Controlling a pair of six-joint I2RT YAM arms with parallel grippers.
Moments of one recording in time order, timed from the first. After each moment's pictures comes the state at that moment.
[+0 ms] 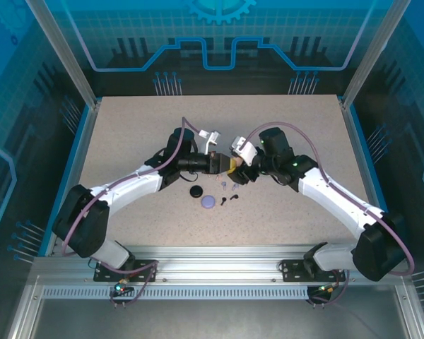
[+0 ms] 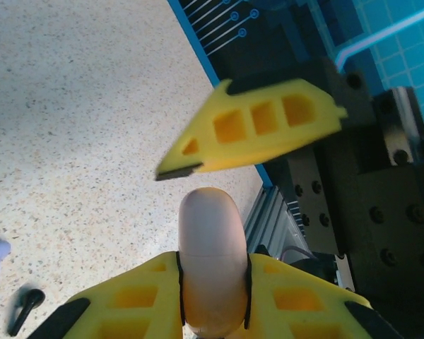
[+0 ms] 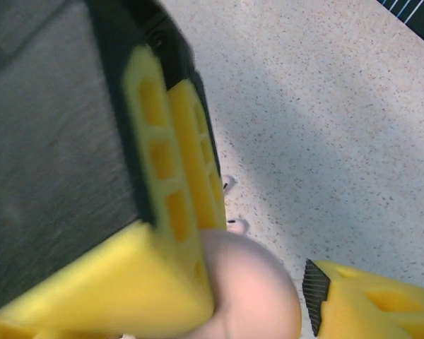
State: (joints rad) left arm -0.56 1.52 0.98 0.12 0.73 -0.69; right arm 0.54 1.31 1.03 -0.42 -0.36 -0.38
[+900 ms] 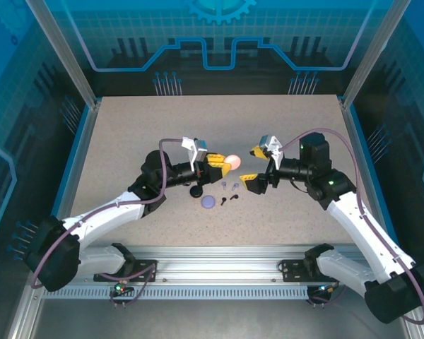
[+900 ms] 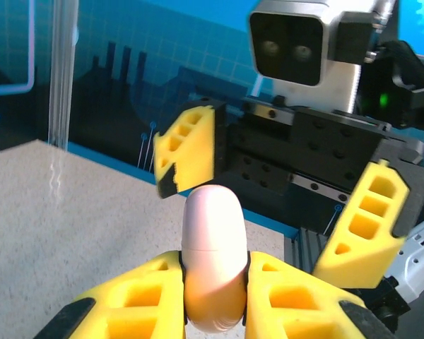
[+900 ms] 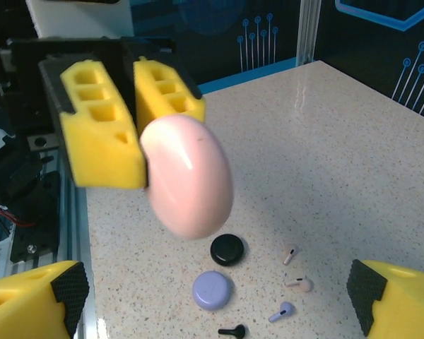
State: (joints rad) left arm -0.63 1.22 0.70 0.61 0.62 -0.29; right arm 0.36 0.99 0.93 -0.38 -0.77 -0.23
